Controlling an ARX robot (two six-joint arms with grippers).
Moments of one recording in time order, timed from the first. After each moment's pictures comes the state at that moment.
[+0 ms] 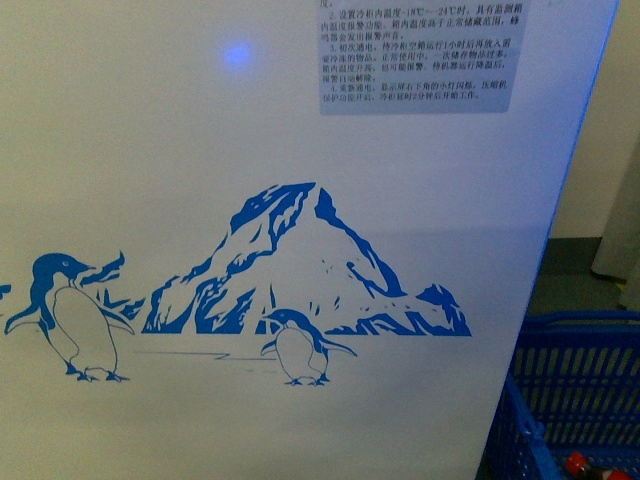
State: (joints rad) left arm 0.00 0.00 0.01 0.00 0.00 0.00; right arm -0.39 2.25 0.84 0.48 -0.15 -0.41
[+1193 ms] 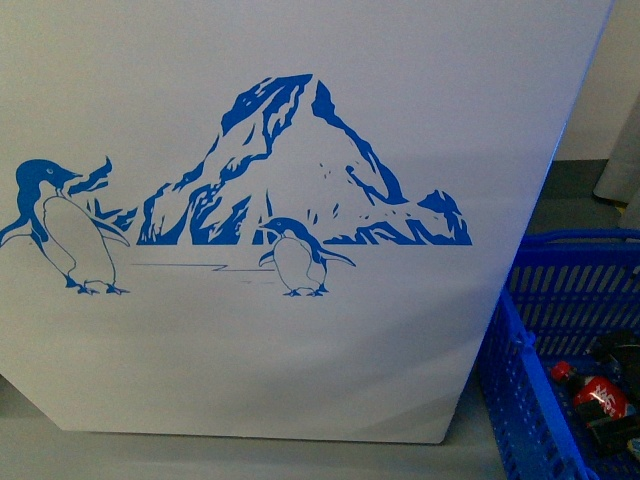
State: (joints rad) left arm 0.00 0.00 0.01 0.00 0.00 0.00; right arm -0.36 2.97 1.44 0.49 -0.03 -0.54
